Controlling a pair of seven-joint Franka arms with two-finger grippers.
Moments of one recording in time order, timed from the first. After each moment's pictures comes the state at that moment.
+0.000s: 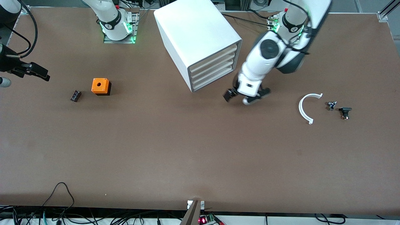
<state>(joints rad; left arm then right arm) -0.09 0.22 -0.44 -2.09 -0.04 2.50 -1.09 0.02 -0.06 -0.12 -1.81 -0.06 1.71 0.02</state>
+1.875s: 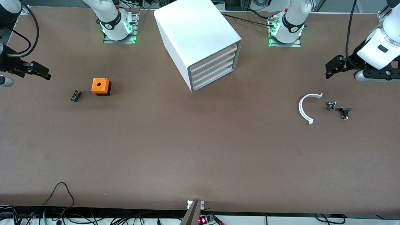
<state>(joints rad) 0.03 -0.04 -0.09 -1.66 0.01 1.61 -0.07 0.03 -0.06 -0.12 -1.81 -0.06 1.70 0.00</state>
